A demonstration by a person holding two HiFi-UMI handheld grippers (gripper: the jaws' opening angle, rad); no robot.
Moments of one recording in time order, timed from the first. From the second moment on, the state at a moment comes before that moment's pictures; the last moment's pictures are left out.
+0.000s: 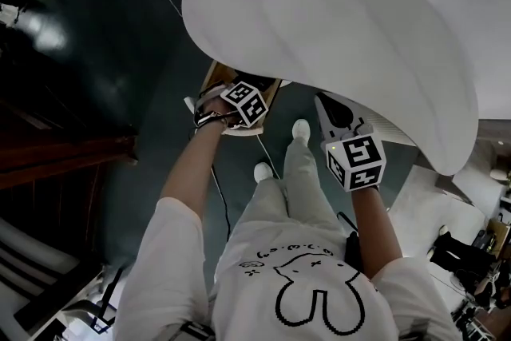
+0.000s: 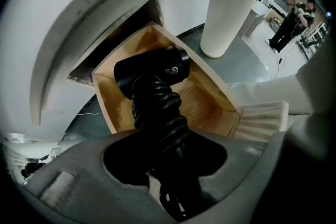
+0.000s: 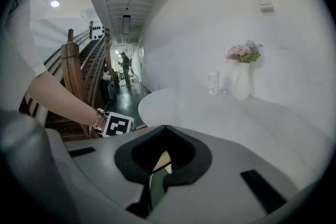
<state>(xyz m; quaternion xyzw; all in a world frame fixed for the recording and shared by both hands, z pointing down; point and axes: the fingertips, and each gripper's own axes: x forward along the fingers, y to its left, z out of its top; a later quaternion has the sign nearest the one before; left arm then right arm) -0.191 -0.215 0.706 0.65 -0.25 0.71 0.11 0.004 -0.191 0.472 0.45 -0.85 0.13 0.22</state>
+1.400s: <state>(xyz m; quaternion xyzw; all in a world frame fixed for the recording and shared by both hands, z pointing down) -0.216 -0.248 0.769 0.53 -0.26 0.81 -0.03 0.005 -0.186 0.498 0.46 -0.84 0.16 0.24</state>
